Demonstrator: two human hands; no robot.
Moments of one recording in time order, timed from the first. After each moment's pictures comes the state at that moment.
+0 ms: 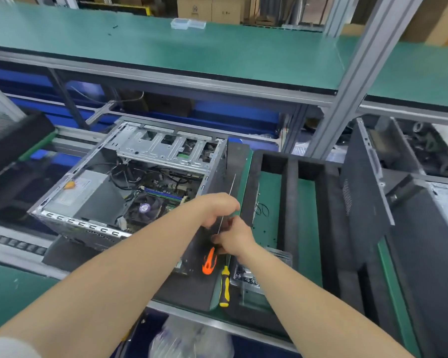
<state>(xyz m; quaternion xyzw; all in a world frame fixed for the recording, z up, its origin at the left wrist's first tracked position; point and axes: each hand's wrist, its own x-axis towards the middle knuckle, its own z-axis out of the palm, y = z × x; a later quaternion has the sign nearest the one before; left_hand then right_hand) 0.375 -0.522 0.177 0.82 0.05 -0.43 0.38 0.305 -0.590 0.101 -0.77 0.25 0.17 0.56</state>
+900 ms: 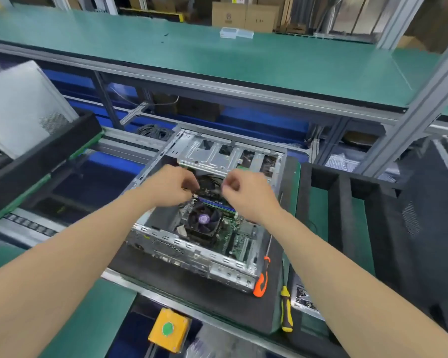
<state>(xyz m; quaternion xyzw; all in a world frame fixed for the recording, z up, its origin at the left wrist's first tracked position) 0.462 -0.261 0.217 0.96 -0.22 -0.11 0.13 0.400 -0.482 0.218 -0.94 -0.05 -0.02 0.33</state>
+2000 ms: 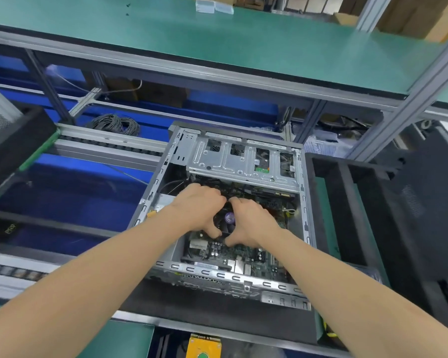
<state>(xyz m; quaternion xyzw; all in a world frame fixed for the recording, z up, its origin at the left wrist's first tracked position) 0.512 -0.272 0.165 0.88 -0.44 -0.14 -0.11 0.439 -0.423 0.135 -0.98 0.01 0.15 0.11</state>
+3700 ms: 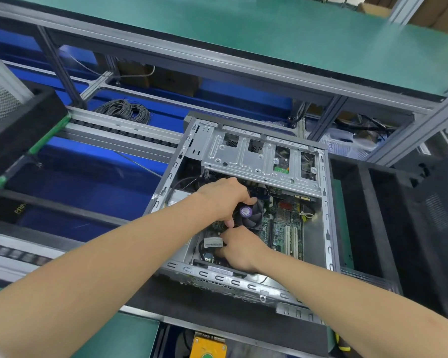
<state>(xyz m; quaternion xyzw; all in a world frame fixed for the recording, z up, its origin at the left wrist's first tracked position) 0.529 -0.290 0.165 0.89 -0.36 -0.27 0.01 0.428 -0.371 0.105 -0.95 -0.03 0.28 0.16</state>
